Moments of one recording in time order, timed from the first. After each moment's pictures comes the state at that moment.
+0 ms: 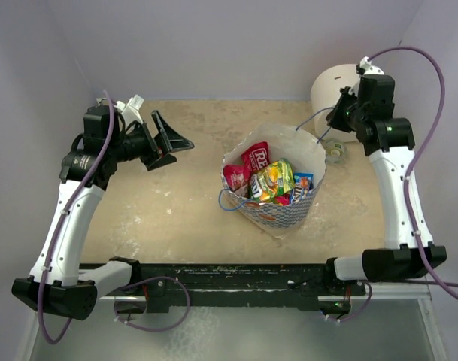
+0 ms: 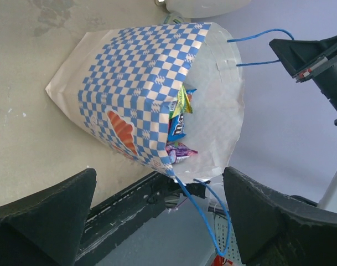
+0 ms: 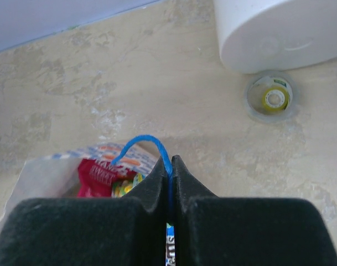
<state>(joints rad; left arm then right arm) -0.16 1.13 1.37 -0.76 0.63 -0.78 0.07 1.41 1.72 -0.86 0.04 0.32</state>
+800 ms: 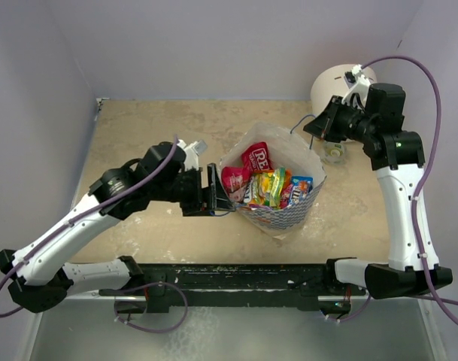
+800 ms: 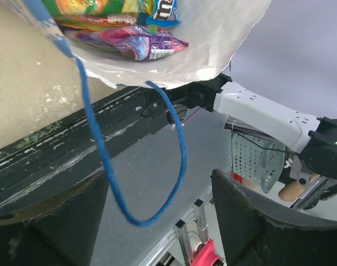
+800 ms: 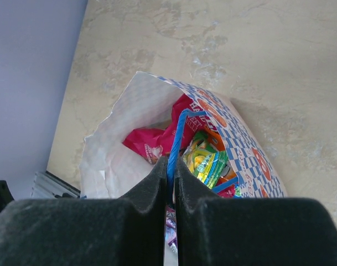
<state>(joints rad) -0.86 1.09 1.38 -0.95 0.28 -1.00 0.07 1.26 1.66 -0.90 -0.44 0.35</state>
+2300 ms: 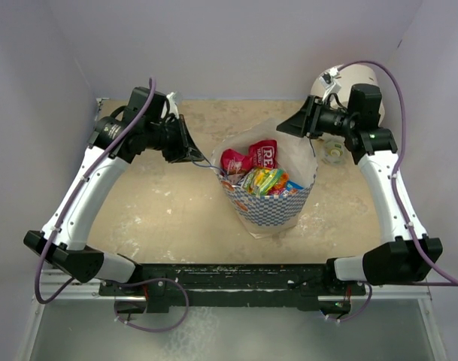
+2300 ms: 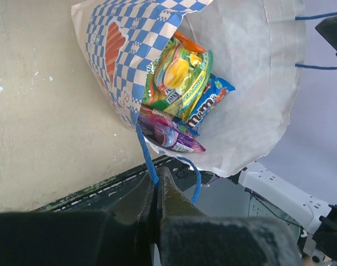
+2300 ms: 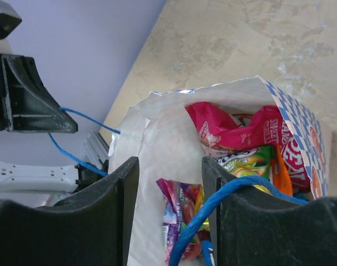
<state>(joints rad) -0.46 1.41 1.75 -1.12 0.33 -0.72 0.07 1.35 1.46 -0.53 -0.84 0.39</state>
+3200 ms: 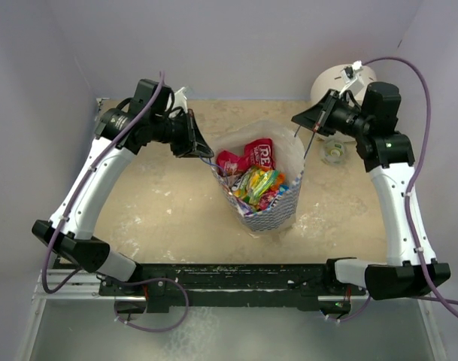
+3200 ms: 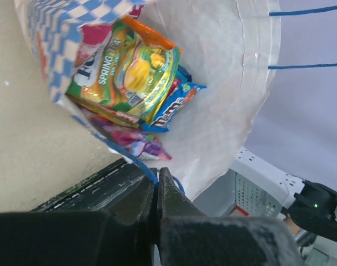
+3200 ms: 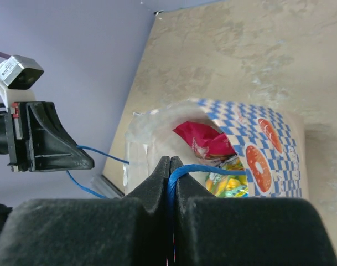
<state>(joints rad) -0.45 1.47 1.82 -1.12 0.47 -0.70 0.07 1.25 1.50 -0.56 -0.64 0.59</state>
